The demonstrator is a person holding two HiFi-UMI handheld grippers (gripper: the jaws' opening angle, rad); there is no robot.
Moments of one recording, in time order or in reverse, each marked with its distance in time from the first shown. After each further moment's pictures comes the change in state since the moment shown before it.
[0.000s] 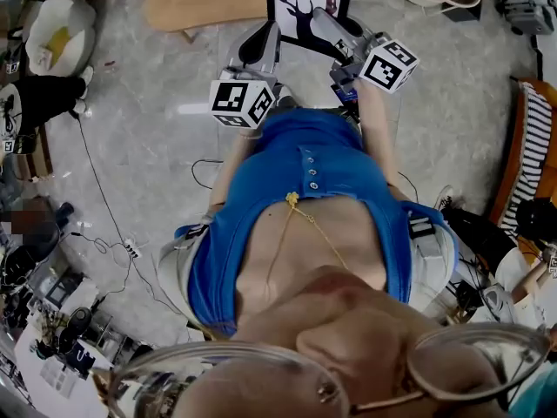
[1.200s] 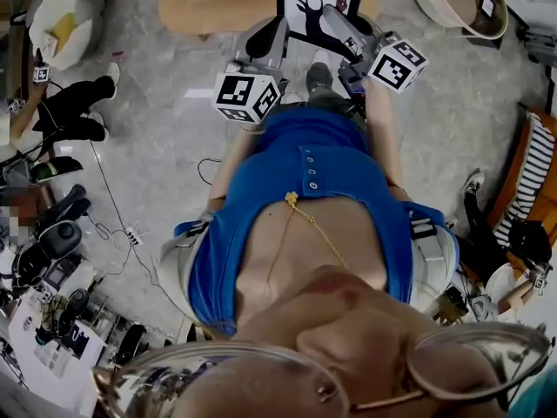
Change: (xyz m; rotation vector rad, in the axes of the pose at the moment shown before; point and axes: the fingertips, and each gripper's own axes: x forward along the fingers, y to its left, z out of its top) left arm 0.004 0.006 -0.014 0.037 -0.031 -0.013; right arm 0.001 -0.012 -0.009 -0.051 -0.007 0.040
